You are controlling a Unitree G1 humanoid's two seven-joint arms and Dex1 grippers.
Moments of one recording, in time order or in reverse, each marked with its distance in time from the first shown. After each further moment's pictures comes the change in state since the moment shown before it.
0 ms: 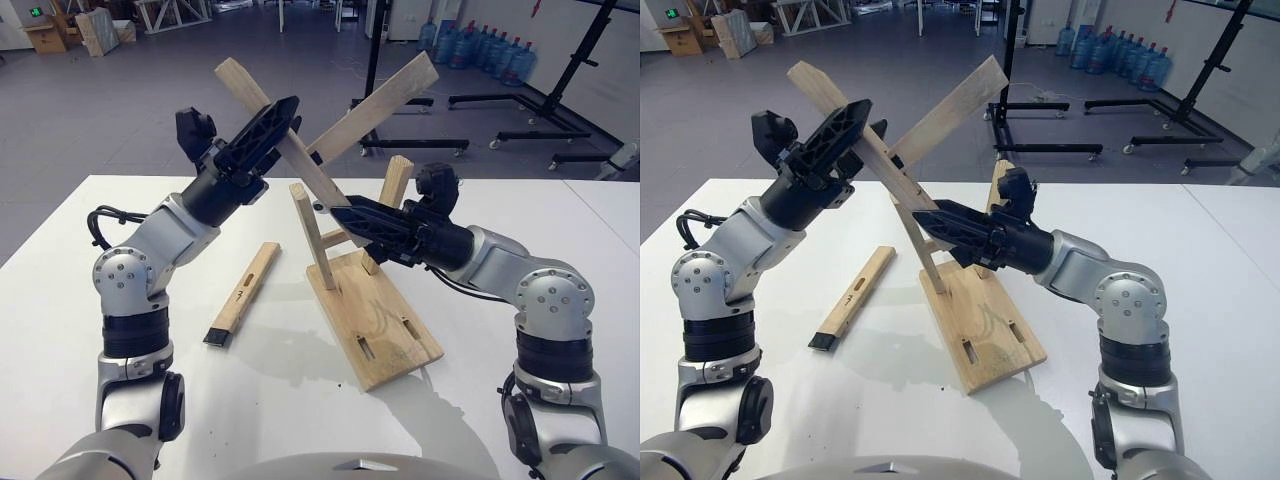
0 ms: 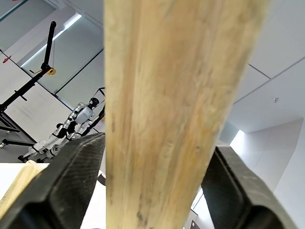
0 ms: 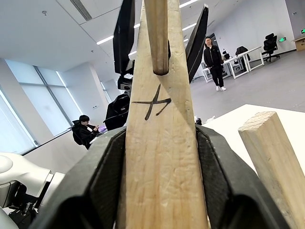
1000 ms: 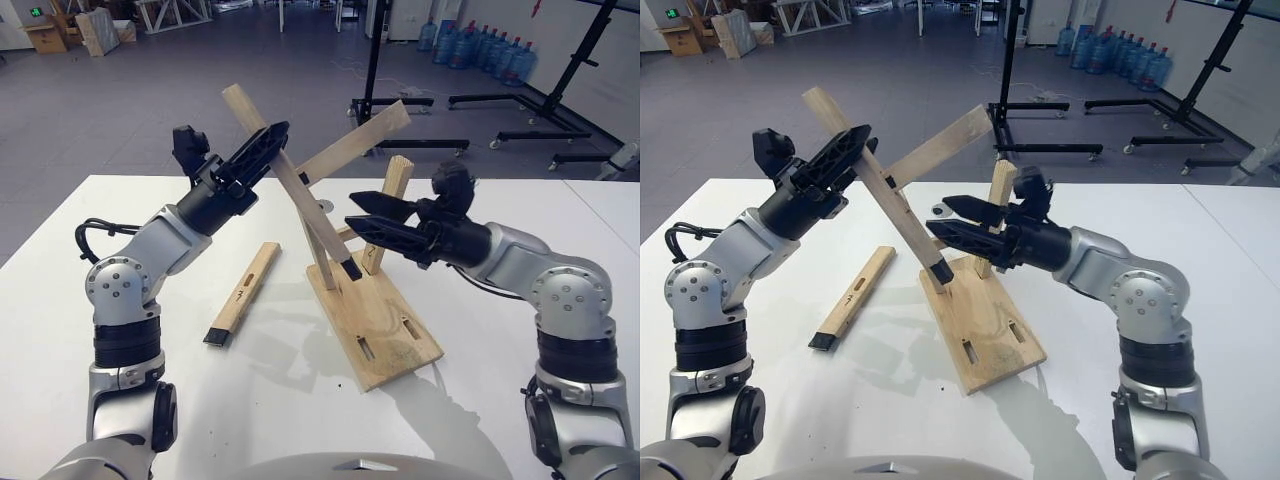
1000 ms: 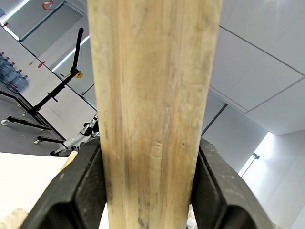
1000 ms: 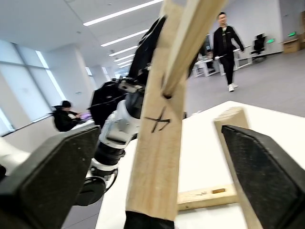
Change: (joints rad) left arm 0.053 0.033 0.031 0.004 0.095 0.003 -0.015; right arm 0.013 -0.143 -0.043 0.024 -0.121 -0.052 0.132
